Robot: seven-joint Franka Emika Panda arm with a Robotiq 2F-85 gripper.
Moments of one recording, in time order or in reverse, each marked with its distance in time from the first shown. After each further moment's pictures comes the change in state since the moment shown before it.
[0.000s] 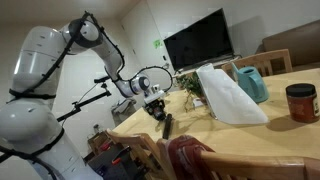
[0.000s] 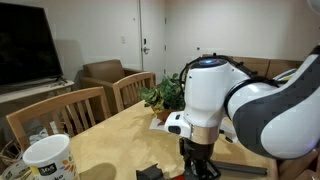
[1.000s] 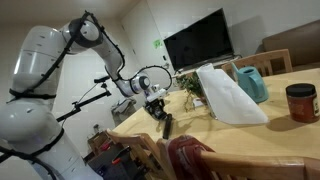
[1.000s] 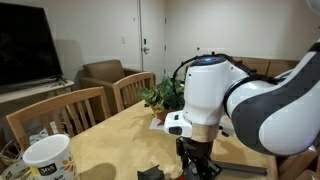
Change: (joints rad) arm -0.021 0.000 0.019 0.006 -0.001 -0.003 -0.173
